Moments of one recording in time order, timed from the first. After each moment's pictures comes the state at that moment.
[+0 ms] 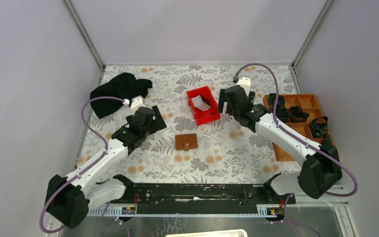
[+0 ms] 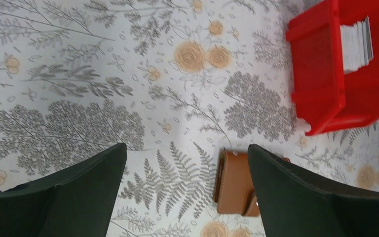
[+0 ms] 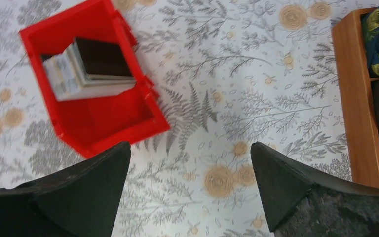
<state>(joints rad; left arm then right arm) -0.48 1.05 0.69 -0.35 -0.36 -0.69 0.56 1.39 1.07 -0.39 0.48 0.48</state>
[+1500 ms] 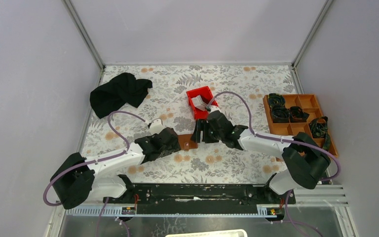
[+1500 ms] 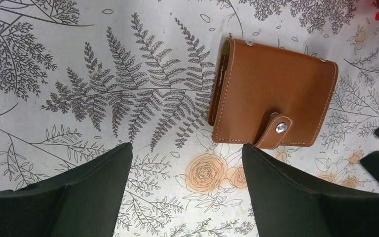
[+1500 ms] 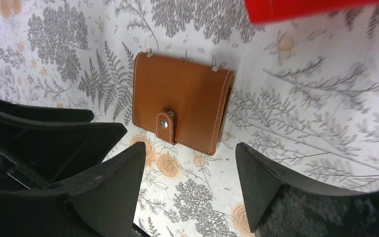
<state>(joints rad) -0.84 1.22 0.59 -0.43 -0.37 -1.09 0.82 1.50 0.77 -0.01 -0.04 0.74</state>
